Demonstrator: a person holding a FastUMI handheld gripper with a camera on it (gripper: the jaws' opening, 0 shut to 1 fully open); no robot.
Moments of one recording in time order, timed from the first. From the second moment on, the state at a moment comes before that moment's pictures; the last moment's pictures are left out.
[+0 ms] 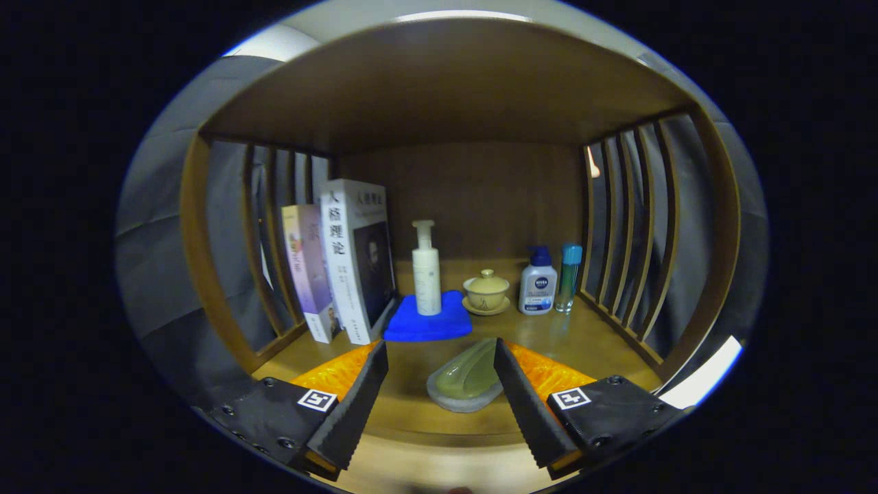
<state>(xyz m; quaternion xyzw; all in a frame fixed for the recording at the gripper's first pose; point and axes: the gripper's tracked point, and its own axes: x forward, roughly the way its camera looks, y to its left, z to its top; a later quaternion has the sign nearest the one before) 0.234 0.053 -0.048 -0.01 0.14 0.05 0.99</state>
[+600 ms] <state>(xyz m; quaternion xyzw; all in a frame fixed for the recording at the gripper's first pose) 0.119 0.054 -0.037 -0.04 0.05 0.06 1.00</state>
